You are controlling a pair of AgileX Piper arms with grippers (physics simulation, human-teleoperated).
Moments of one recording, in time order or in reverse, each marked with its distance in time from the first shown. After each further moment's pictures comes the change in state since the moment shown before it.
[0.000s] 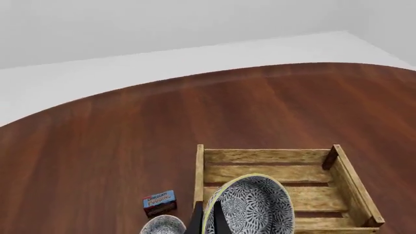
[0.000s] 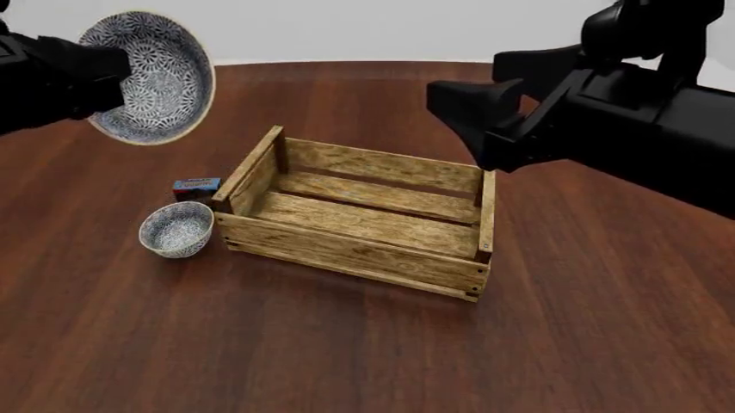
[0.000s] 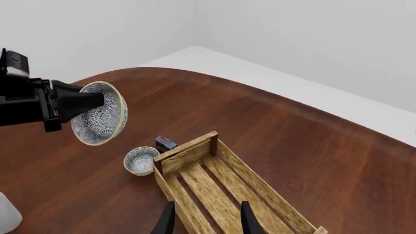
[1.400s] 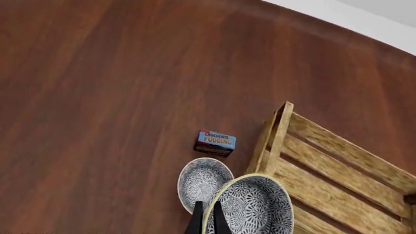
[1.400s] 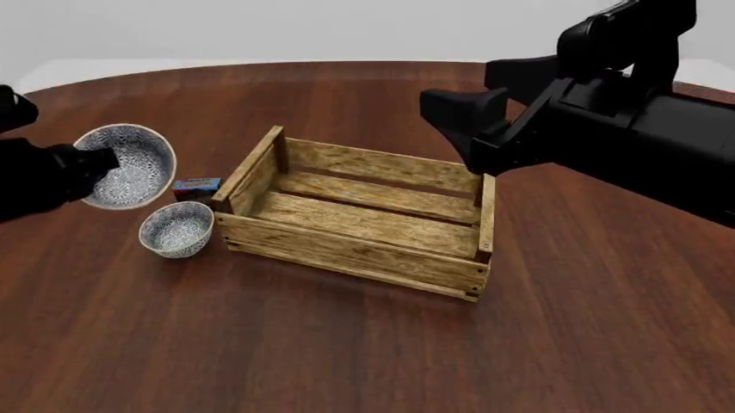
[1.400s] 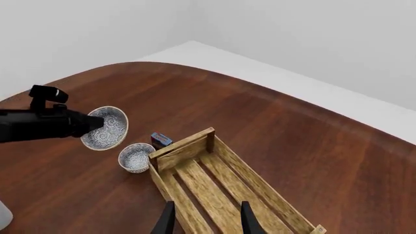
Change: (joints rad) left arm 0.308 0.224 0.182 -0.100 -0.268; right arm -0.011 0.039 0.005 -0.024 -0.011
